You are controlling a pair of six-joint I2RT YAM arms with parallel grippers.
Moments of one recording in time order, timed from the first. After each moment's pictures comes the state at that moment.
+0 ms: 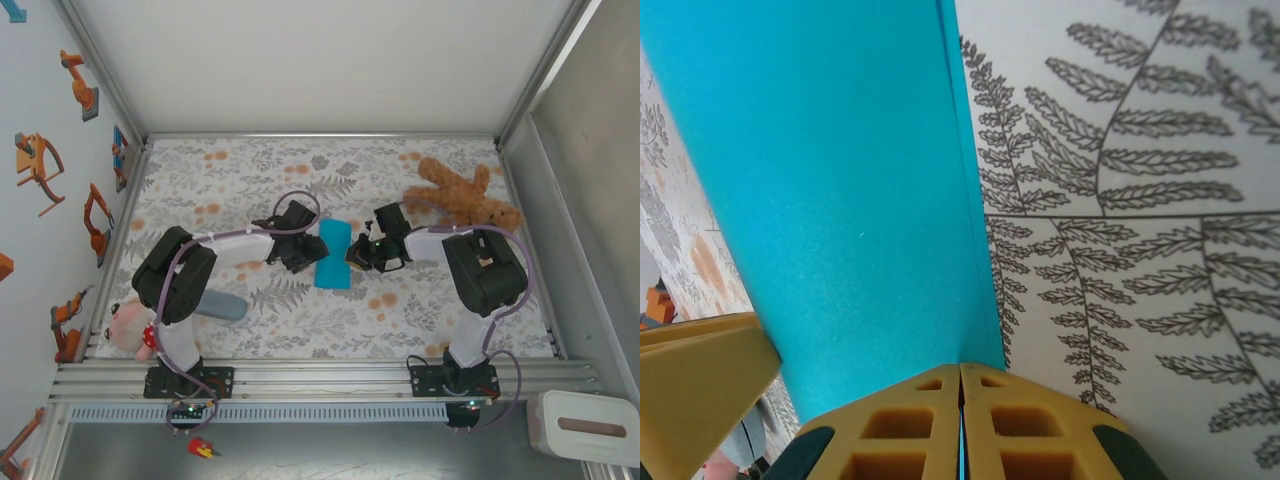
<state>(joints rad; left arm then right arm) -0.76 1.86 1.11 -0.34 0.16 -1.04 0.43 1.83 0.87 -0.10 -0.60 0.82</state>
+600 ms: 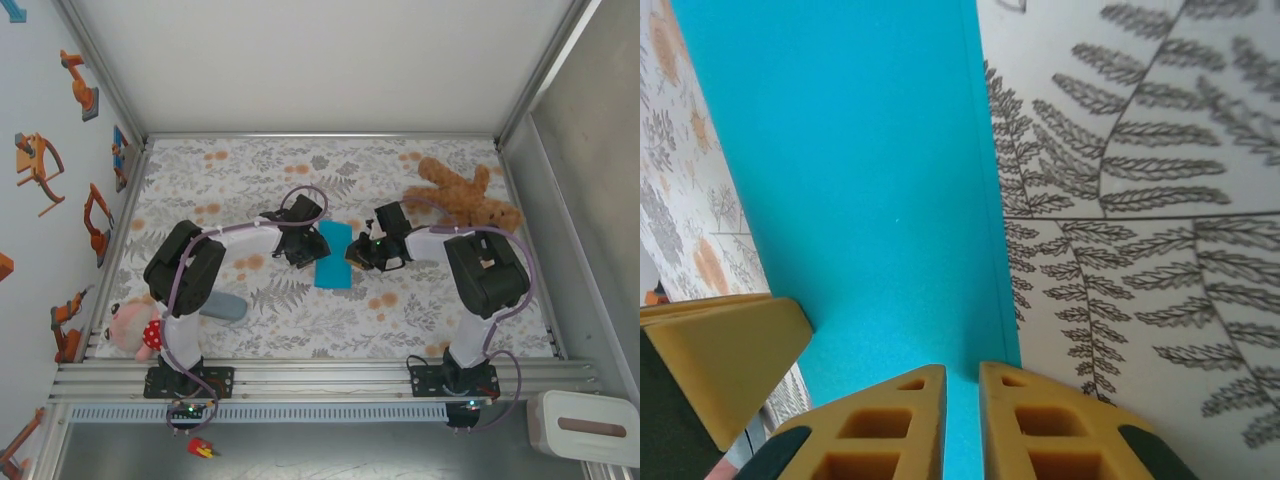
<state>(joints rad) -0.76 1.94 1.22 -0.44 0.15 -0.99 0.43 1.80 0.87 -0.11 -0.59 0.81</state>
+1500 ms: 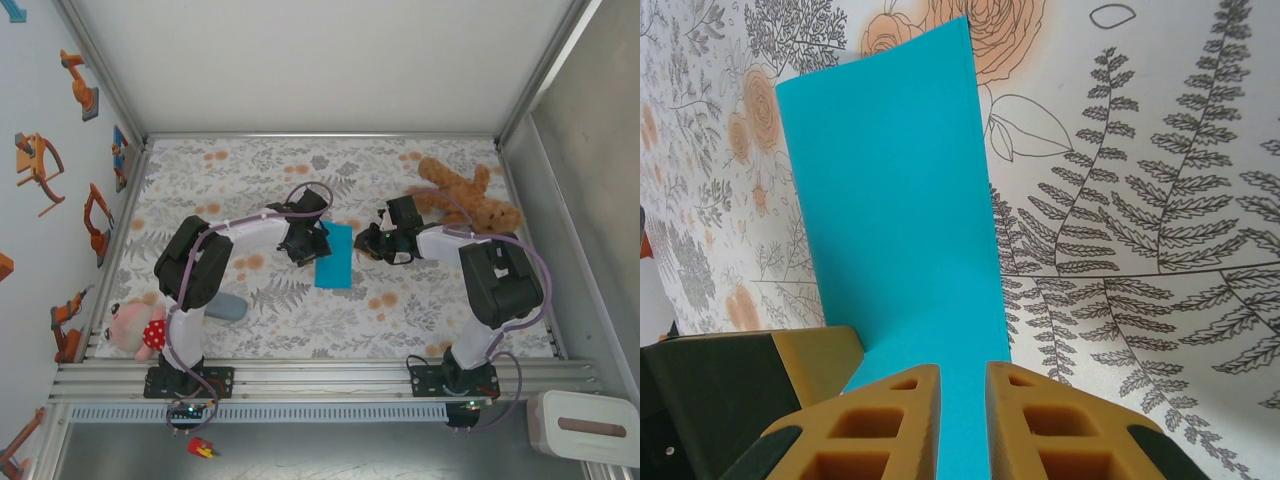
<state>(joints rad) -0.76 2.01 1.35 -0.60 0.13 -0.97 0.37 1.72 0.87 -0.11 -0.53 0.79</state>
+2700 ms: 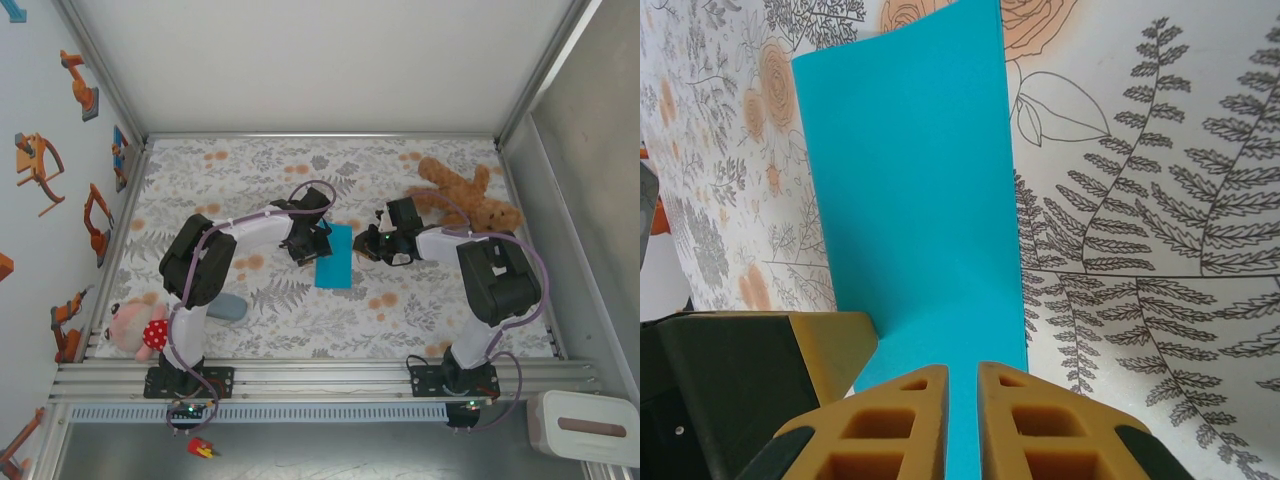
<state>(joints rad) -0.76 2.05 1.41 -0.67 0.13 -0.95 0.37 1.74 0.85 -0.07 -0.59 0.77</state>
